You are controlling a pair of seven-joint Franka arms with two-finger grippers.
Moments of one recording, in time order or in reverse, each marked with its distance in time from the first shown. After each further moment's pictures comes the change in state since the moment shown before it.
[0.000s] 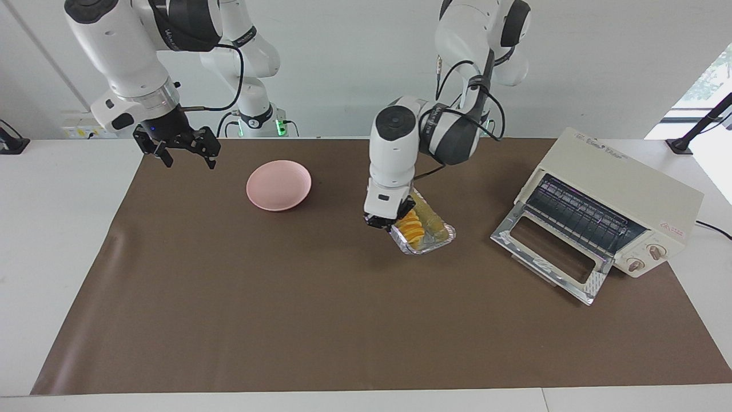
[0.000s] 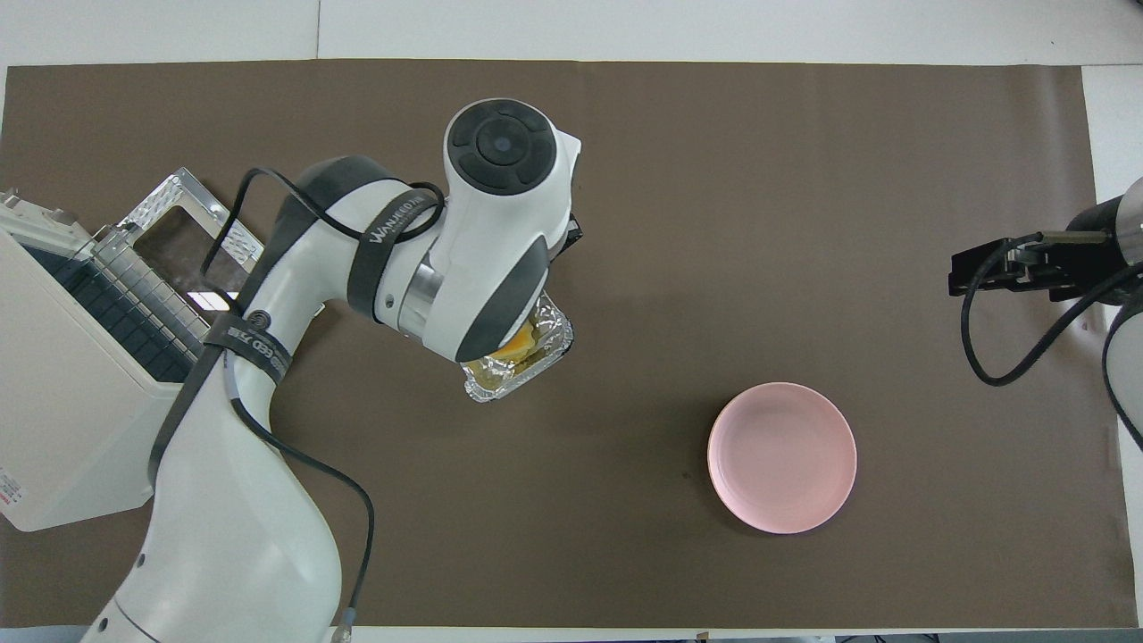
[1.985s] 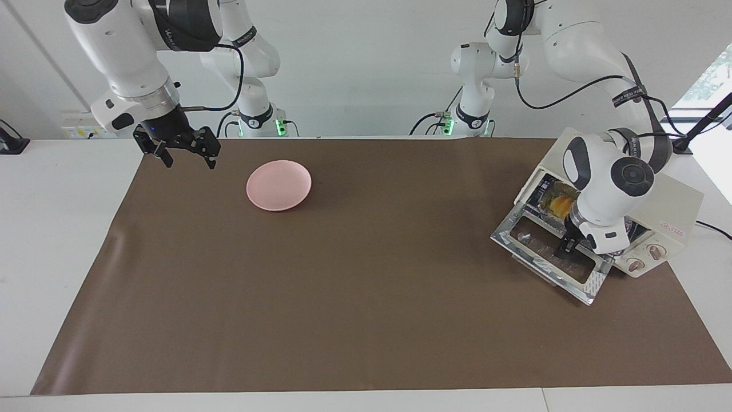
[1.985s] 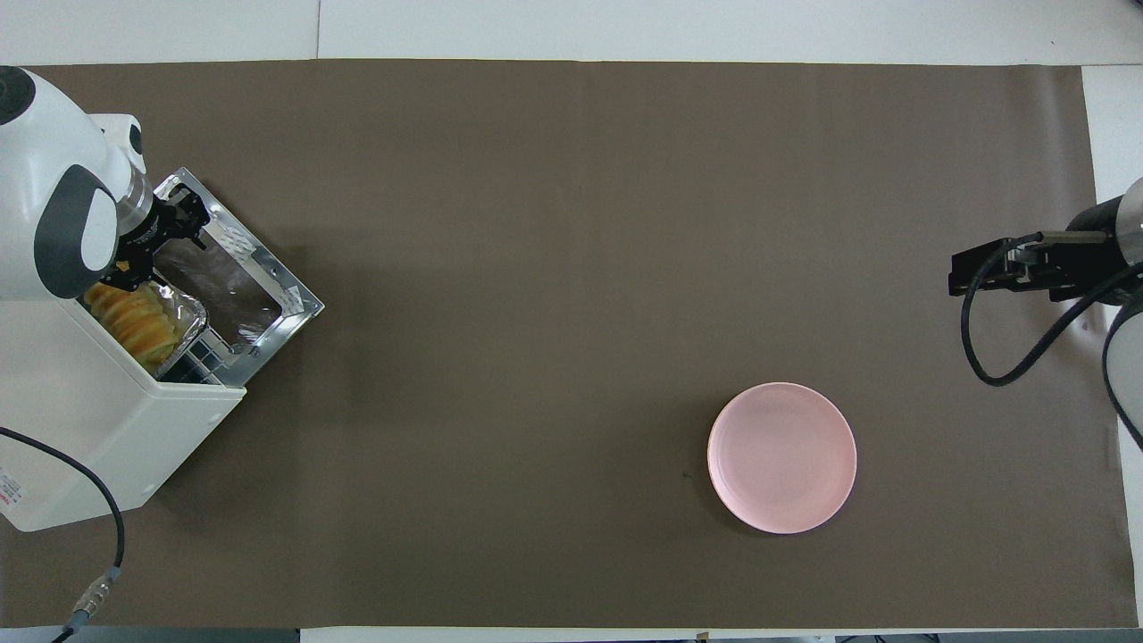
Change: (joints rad) left arm 0.666 -0.138 0.030 -0.308 0.162 0.068 0.115; right arm 0.000 0.000 0.000 0.000 0.000 0.000 0.000
